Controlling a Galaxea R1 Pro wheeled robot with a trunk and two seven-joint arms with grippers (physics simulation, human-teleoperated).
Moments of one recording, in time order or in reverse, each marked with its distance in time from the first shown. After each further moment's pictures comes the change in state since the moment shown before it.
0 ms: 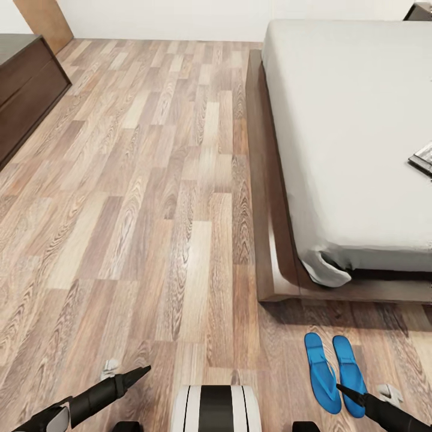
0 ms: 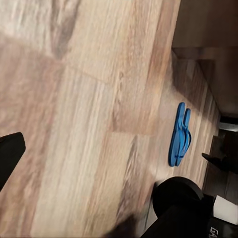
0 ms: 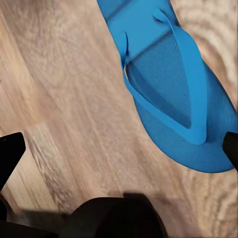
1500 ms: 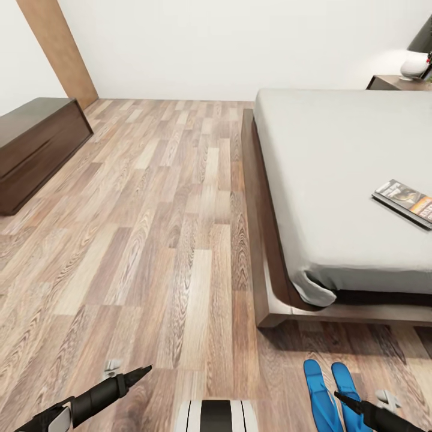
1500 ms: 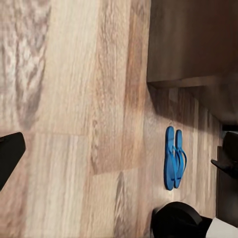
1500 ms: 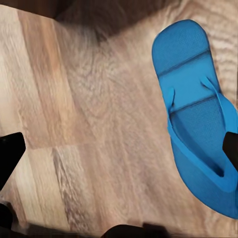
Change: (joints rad) left arm 0.001 -0.007 -0.001 -0.001 -0.001 -0.001 0.055; right arm 0.000 0.010 0.003 0.036 0.045 -0.055 -0.007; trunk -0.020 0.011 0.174
